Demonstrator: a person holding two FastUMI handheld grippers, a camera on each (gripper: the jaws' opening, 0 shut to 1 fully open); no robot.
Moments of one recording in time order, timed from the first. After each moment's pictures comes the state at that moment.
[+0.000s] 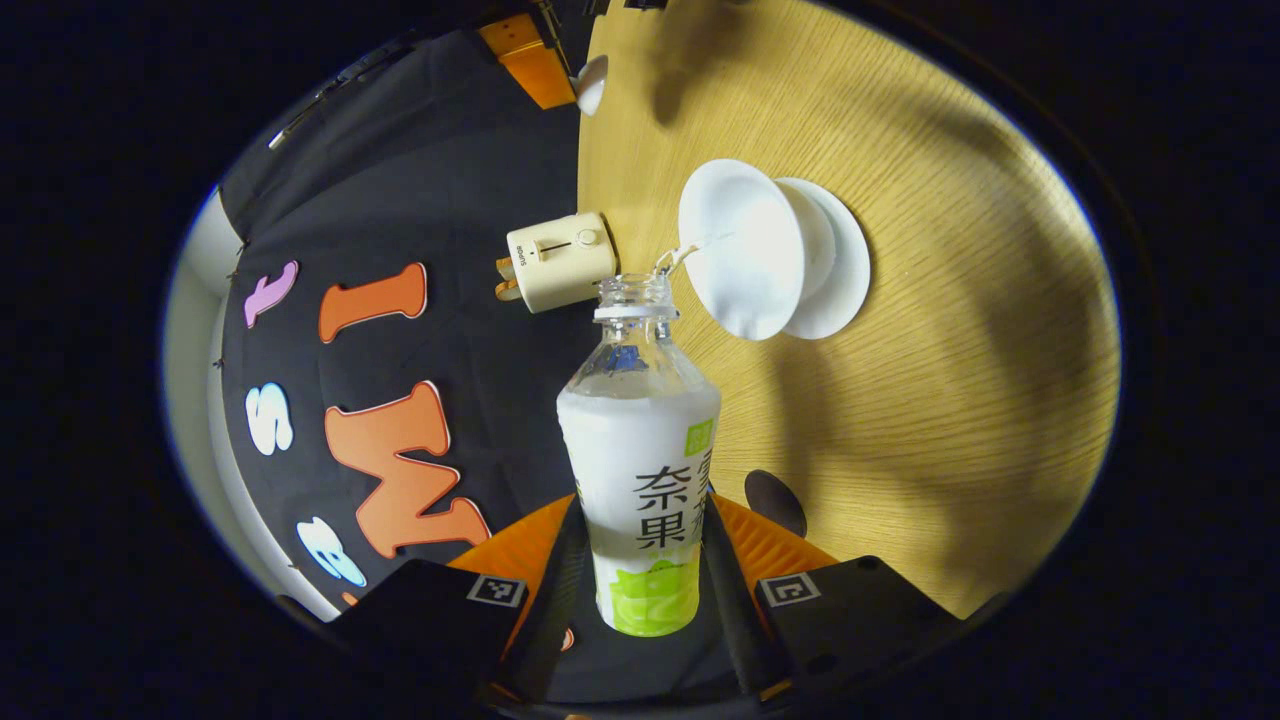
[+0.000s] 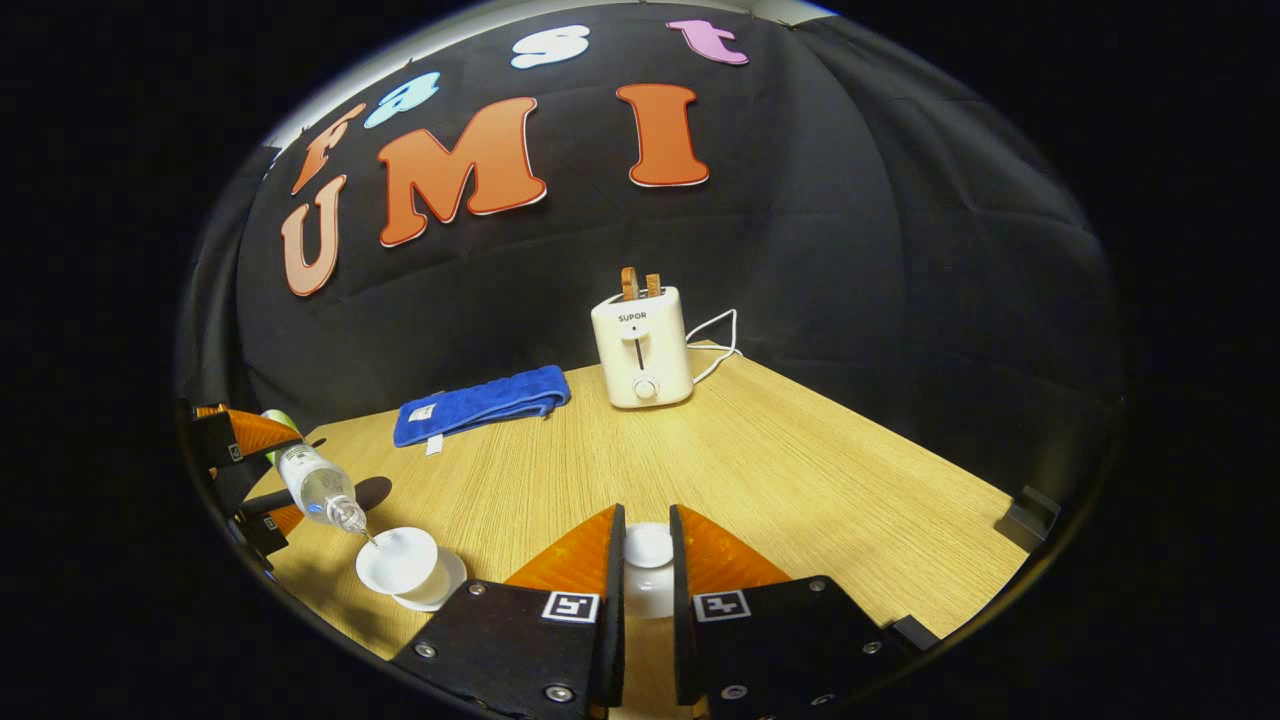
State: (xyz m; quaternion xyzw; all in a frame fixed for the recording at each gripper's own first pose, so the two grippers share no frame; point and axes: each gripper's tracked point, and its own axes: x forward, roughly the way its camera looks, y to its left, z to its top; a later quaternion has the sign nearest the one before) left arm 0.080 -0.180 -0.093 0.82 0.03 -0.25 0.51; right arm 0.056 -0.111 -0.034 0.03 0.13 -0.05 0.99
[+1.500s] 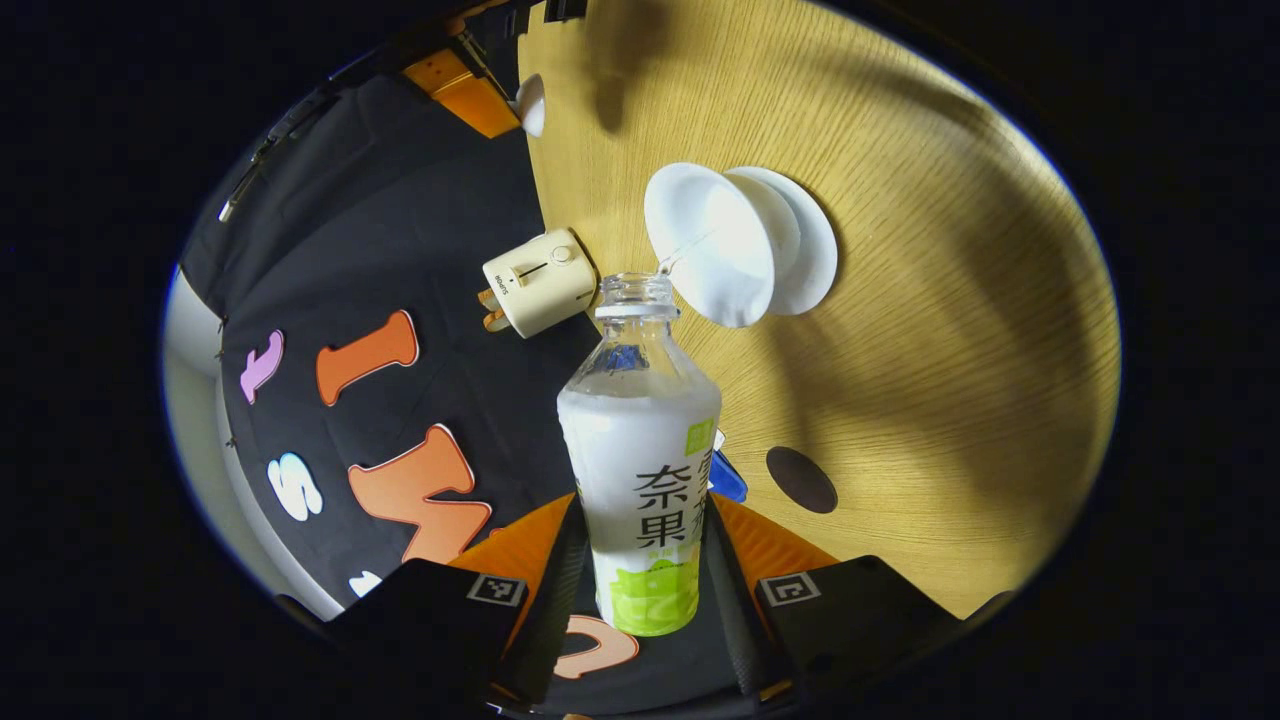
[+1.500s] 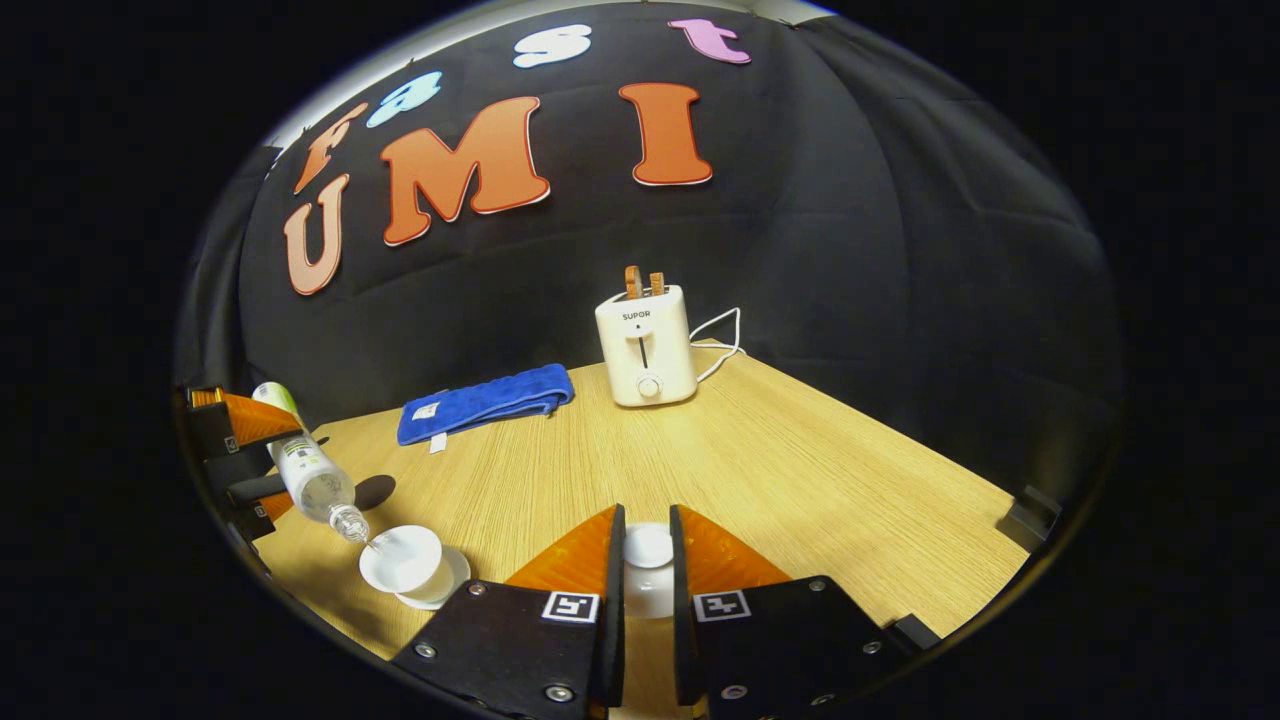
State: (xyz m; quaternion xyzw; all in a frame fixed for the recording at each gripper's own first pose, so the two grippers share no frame) left arm 0.077 -0.191 -0.079 0.87 0.01 -0.25 0.43; right arm 0.055 -0.107 -0.033 0.02 0.13 -0.04 0.99
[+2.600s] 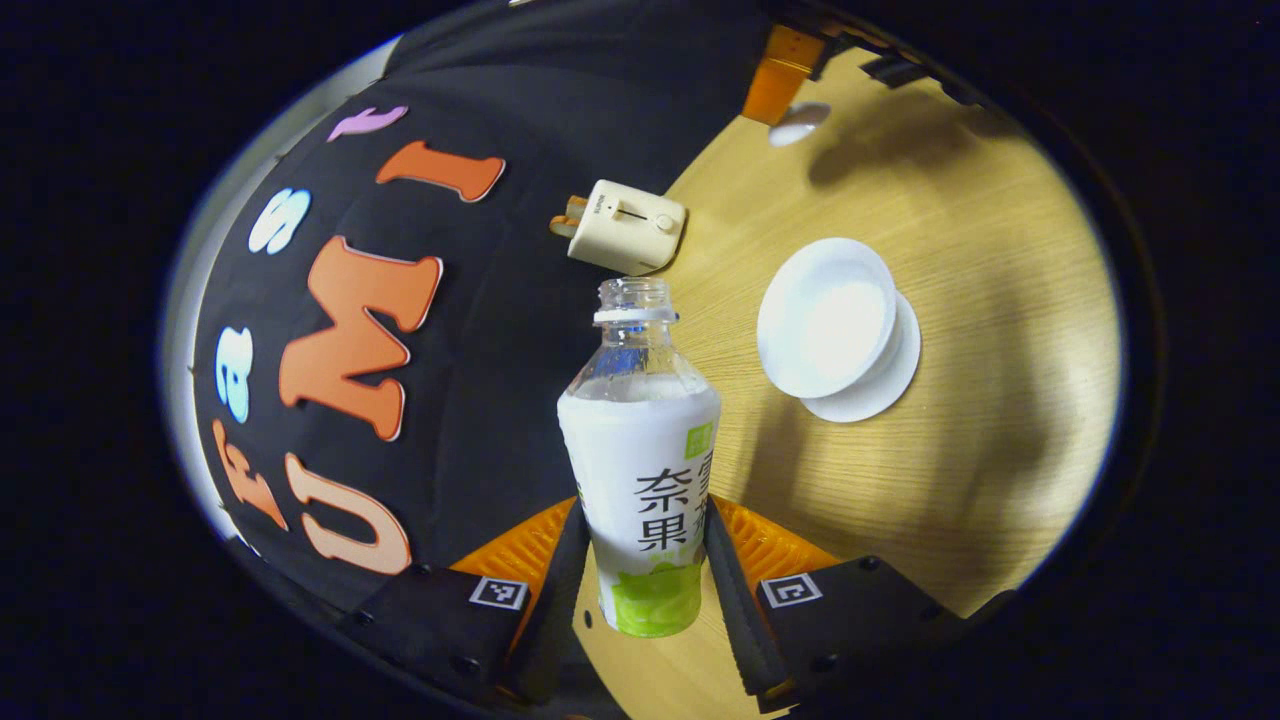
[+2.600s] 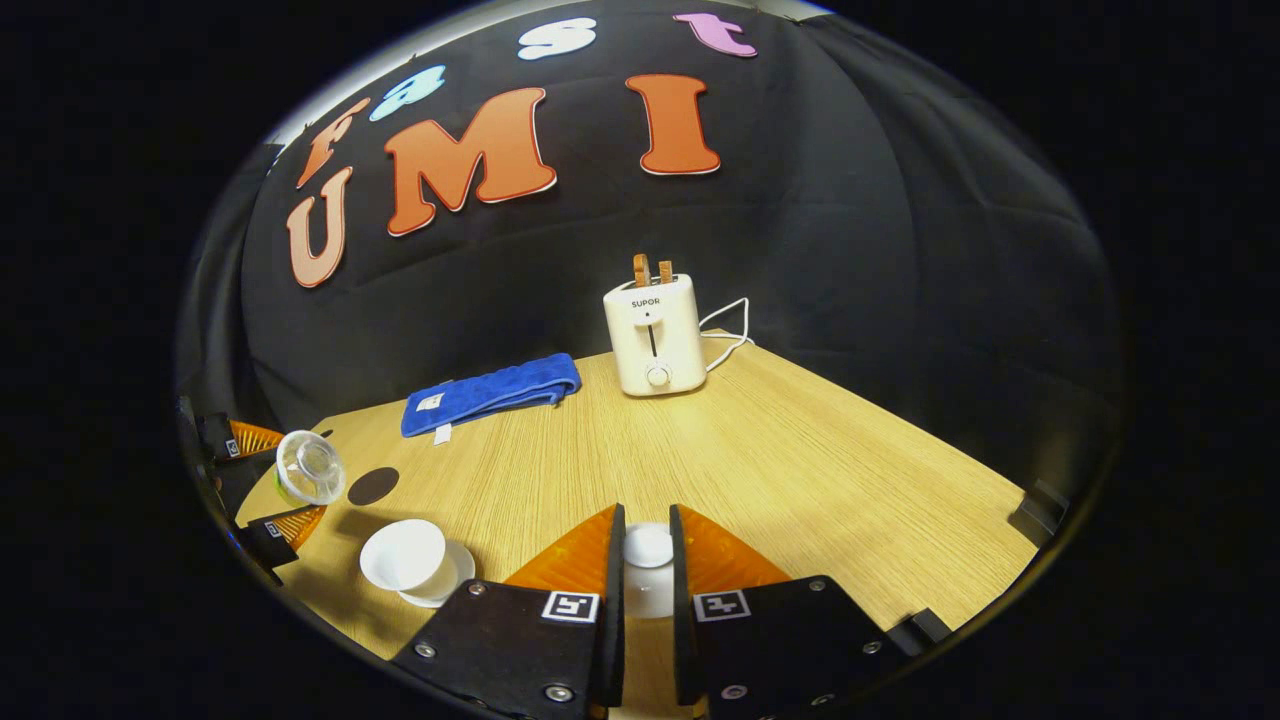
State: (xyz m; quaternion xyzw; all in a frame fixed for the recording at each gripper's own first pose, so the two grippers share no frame) left arm 0.071 -0.171 -0.108 0.60 0.15 -0.24 0.75; right arm 0.060 -0.101 -0.044 0.02 0.15 -0.03 0.99
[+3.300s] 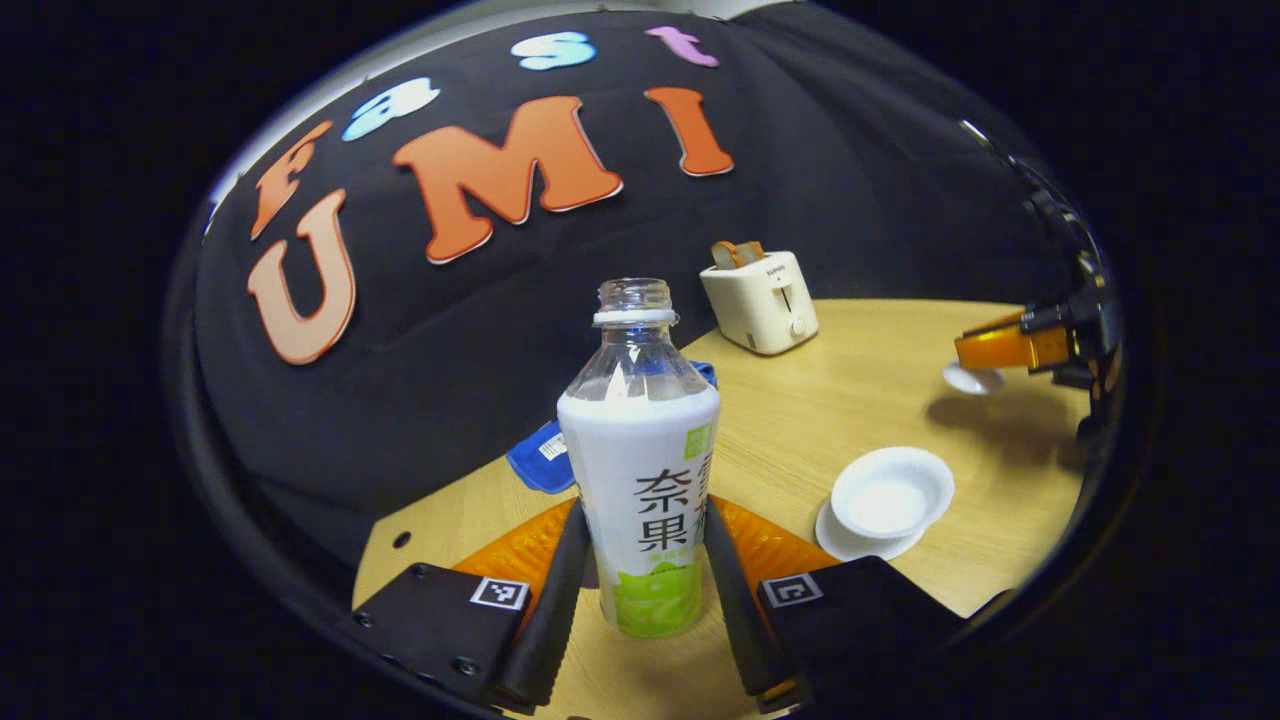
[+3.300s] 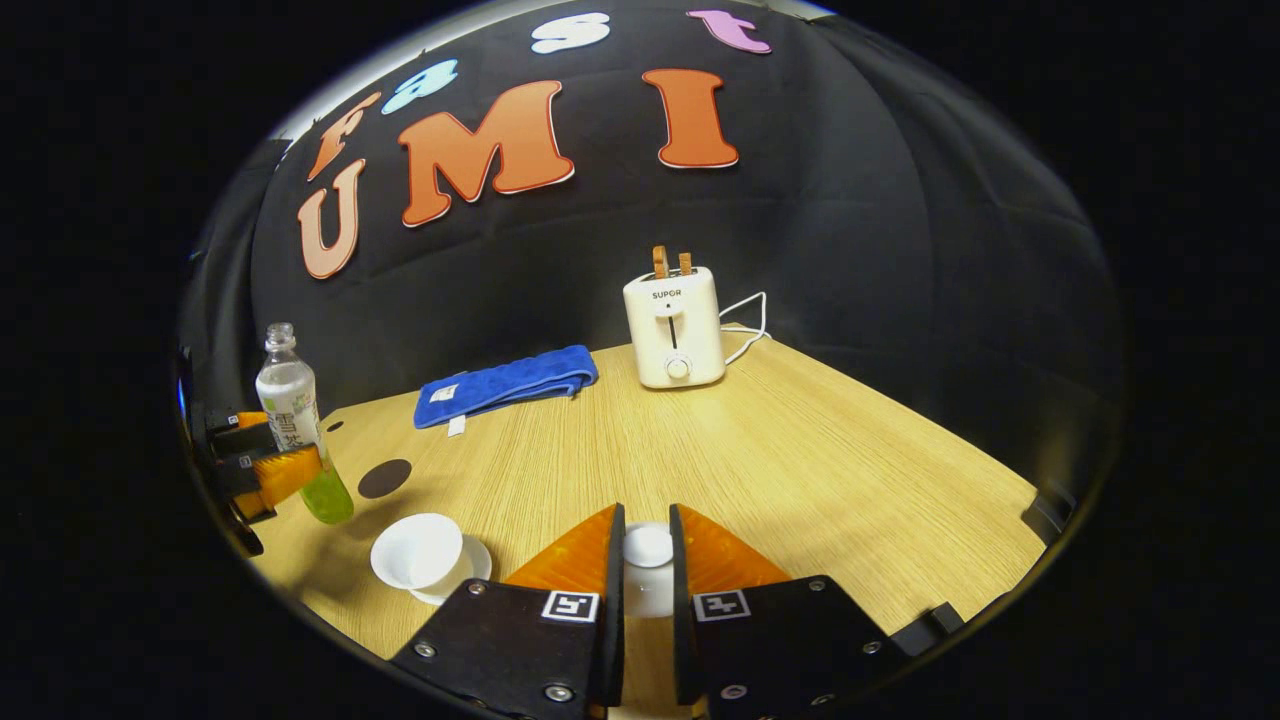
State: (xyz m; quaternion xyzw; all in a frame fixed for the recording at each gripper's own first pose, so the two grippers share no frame) left arm 0.085 -0.158 -0.066 0.22 0.20 -0.20 0.93; right arm 0.060 -0.086 -0.049 0.02 0.16 -0.01 0.99
